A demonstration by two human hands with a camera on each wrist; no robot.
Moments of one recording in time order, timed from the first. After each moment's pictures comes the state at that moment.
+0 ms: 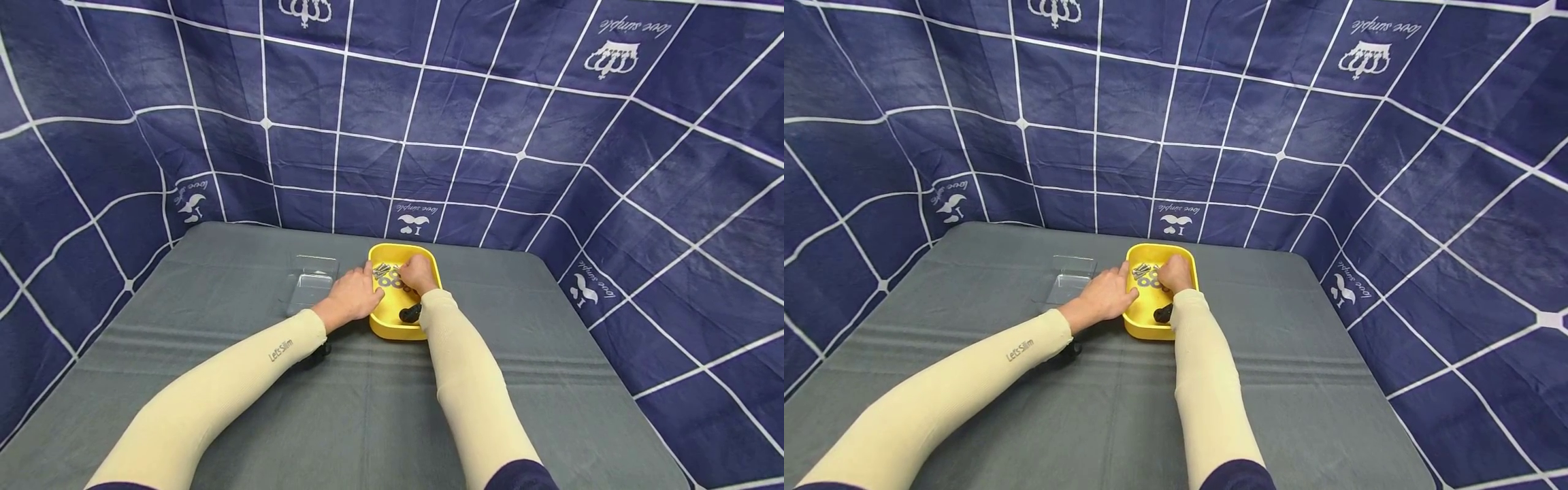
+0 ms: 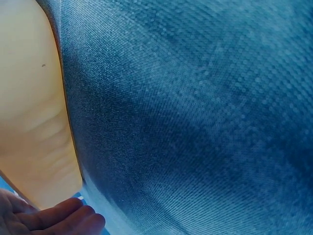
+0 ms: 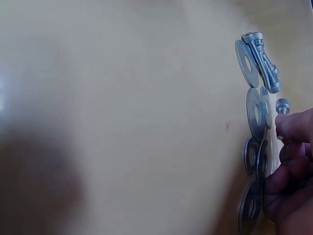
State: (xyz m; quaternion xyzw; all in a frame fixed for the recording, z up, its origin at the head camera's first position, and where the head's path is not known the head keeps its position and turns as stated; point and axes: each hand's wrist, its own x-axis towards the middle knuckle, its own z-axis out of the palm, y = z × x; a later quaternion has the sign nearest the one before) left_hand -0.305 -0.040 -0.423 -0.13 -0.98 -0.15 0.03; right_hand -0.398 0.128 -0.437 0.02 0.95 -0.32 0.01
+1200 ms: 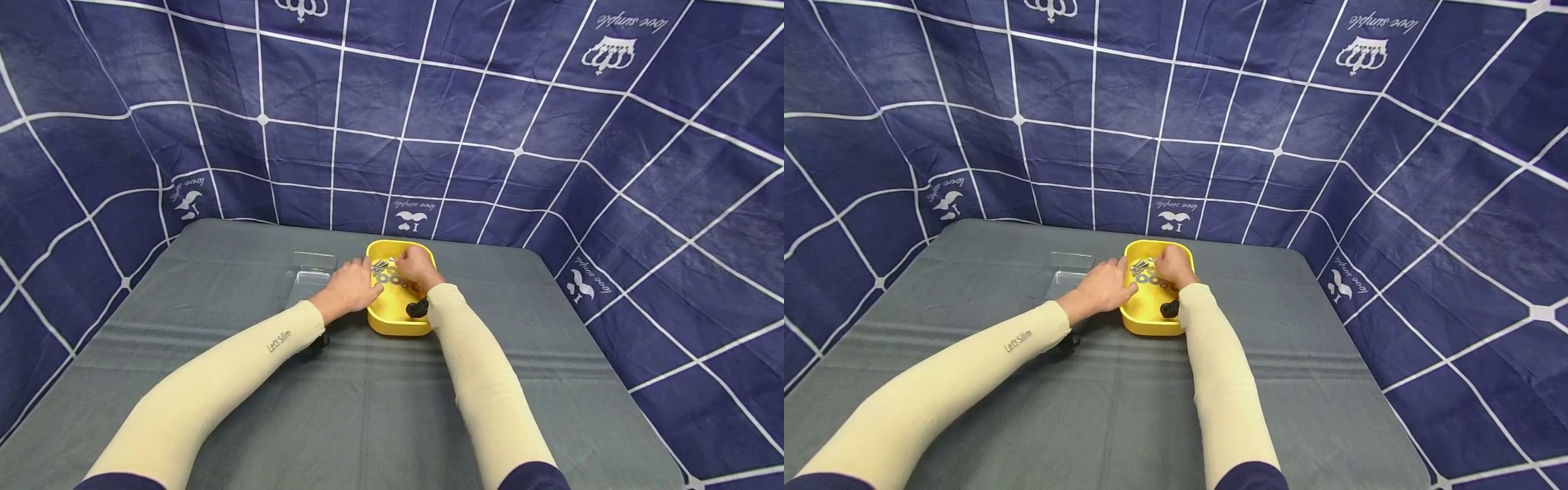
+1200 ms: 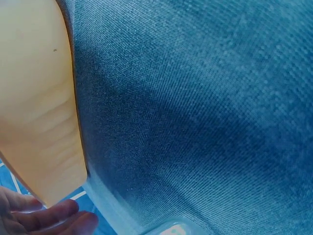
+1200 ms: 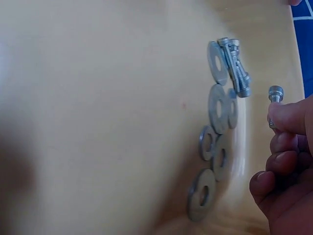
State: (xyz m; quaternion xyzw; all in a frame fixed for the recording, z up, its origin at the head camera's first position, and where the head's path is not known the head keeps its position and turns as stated) left_hand -0.311 -0.042 -0.416 -0.15 -0.98 -0.12 0.05; right_hand -0.396 0.136 -0.418 -0.08 0.96 -0.27 0.00
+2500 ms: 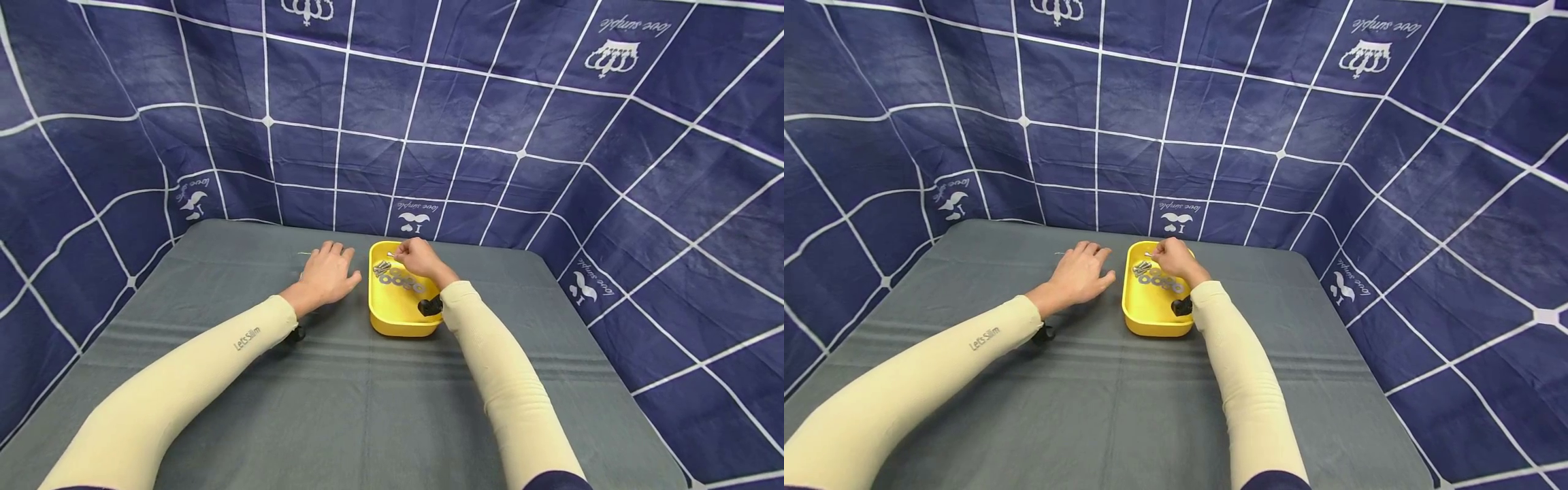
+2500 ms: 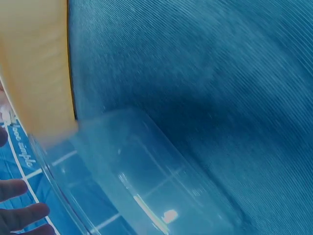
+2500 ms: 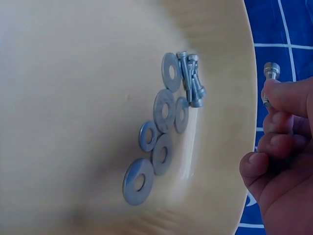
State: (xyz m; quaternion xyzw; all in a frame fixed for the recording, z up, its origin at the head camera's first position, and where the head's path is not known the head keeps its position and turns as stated) left_hand -0.309 -0.094 -0.399 -0.15 -0.98 -0.07 0.10; right_hand -0.385 0.138 -0.386 -0.20 0.94 -0.27 0.02
